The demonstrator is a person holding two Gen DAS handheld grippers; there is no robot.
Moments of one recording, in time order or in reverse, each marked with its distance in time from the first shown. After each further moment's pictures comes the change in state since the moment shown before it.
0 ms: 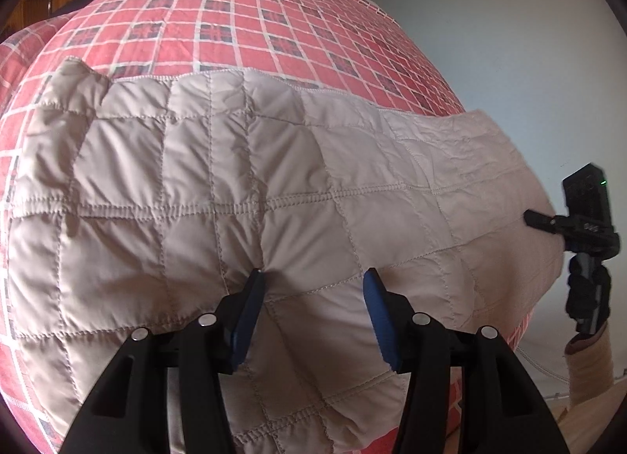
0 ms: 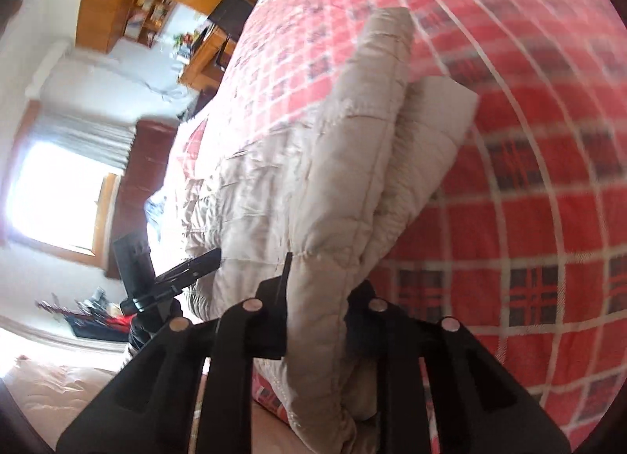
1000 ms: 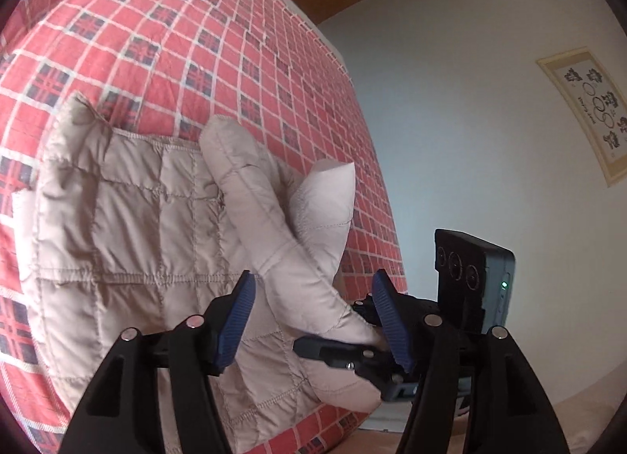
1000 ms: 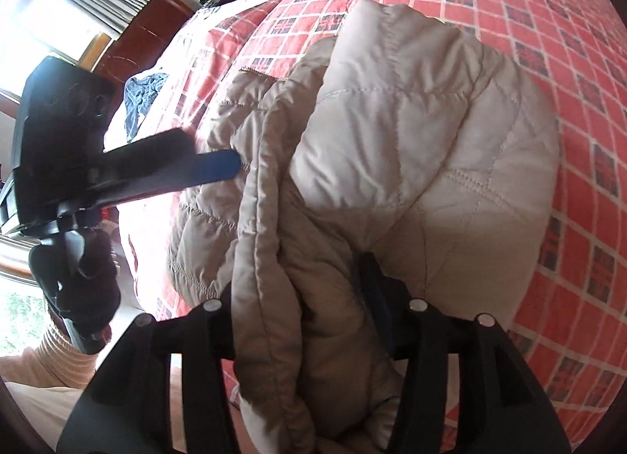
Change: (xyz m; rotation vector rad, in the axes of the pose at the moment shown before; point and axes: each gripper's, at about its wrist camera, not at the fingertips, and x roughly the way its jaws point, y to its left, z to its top) left arm -0.060 0.039 0.041 -0.224 -0.082 -0.404; right arm 0.177 0.188 -0.011 -0.376 0.250 -0.156
